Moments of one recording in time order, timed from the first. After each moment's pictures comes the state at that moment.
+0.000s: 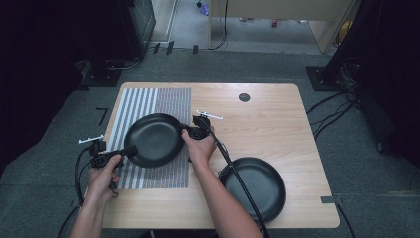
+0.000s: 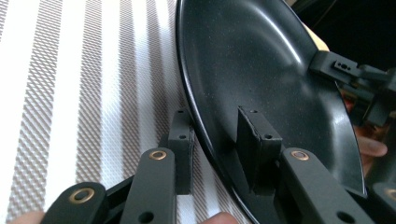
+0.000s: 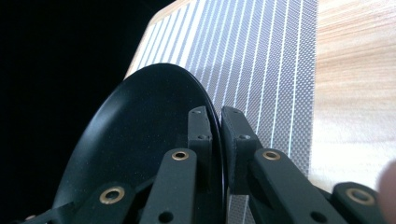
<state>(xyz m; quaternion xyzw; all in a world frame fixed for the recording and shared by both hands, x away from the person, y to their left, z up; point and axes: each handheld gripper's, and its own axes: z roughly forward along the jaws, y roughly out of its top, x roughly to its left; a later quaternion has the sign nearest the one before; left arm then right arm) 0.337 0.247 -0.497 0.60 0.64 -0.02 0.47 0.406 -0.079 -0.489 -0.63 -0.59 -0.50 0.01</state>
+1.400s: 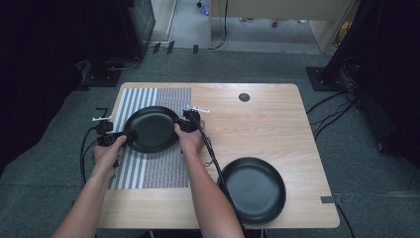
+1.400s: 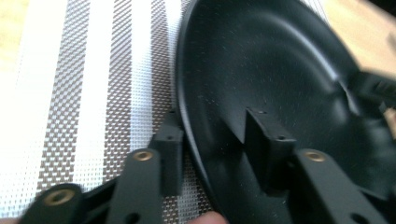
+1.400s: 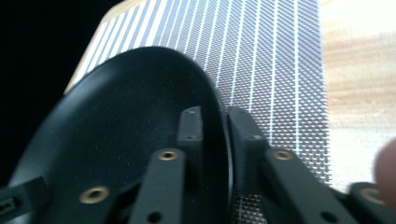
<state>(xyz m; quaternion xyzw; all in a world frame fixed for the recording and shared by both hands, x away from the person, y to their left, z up) 0.411 0.242 -0.502 0.65 0.65 0.07 0.39 0.452 -0.046 -0.518 -0.65 -0.60 -0.46 -0.04</state>
